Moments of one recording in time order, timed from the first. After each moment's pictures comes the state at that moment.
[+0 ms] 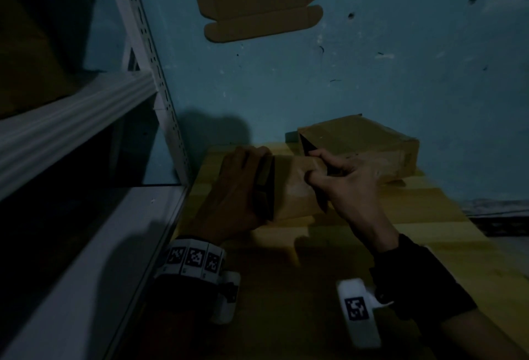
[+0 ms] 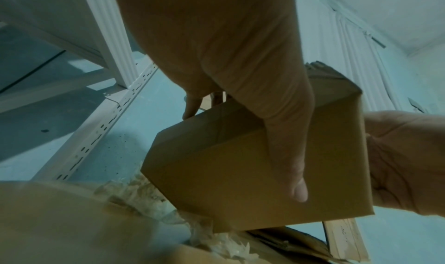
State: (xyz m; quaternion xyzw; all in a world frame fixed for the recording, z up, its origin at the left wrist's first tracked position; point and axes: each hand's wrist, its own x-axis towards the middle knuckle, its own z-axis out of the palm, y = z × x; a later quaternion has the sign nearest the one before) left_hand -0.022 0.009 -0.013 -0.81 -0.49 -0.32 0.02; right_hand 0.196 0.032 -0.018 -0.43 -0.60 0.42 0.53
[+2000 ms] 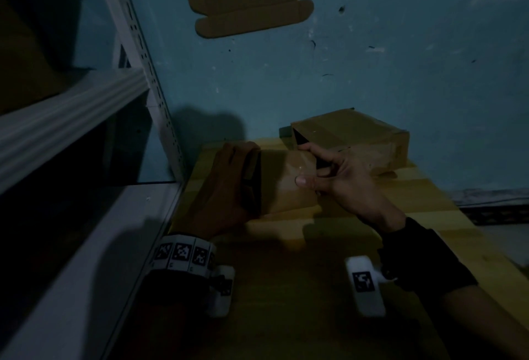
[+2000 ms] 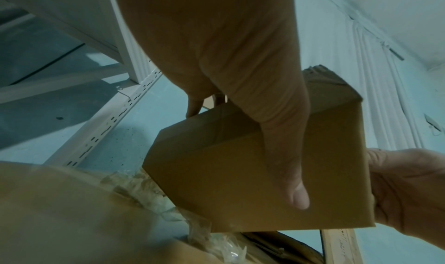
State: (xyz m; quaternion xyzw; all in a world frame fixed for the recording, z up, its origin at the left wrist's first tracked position) left_hand -0.026 0.004 -0.012 -0.81 -0.47 -0.36 -0.01; right_hand 0.216 0.030 -0.009 -0.35 -0.66 0.50 0.44
